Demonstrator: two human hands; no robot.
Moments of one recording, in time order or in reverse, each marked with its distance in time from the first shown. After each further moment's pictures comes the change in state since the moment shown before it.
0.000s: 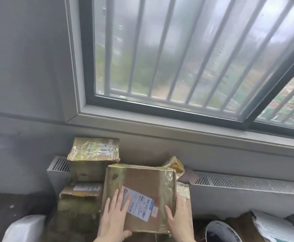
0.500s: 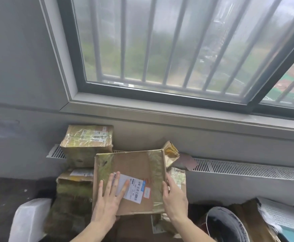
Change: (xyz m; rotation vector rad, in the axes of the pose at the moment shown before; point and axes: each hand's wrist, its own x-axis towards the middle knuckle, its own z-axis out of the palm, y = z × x) left_hand -0.005 0.033 0.012 0.241 0.074 0.001; right_hand 0.018 0.015 -0.028 0.022 0.029 -0.070
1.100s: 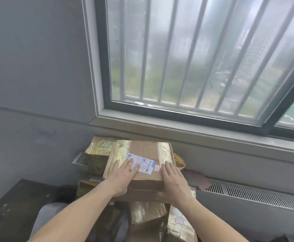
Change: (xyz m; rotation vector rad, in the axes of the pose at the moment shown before) left_hand 0.028 -0.013 -0.132 0.113 -0.099 -0.012; right_hand 0.035 -0.044 -0.034 -0.693 -0.123 -0.771
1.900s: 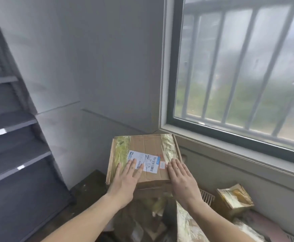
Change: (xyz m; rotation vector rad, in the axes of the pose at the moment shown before) left_hand -0.165 -0.057 -0.019 0.066 0.241 -0.553; right_hand 0.048 -0.120 -0.039 0.045 0.395 -0.432
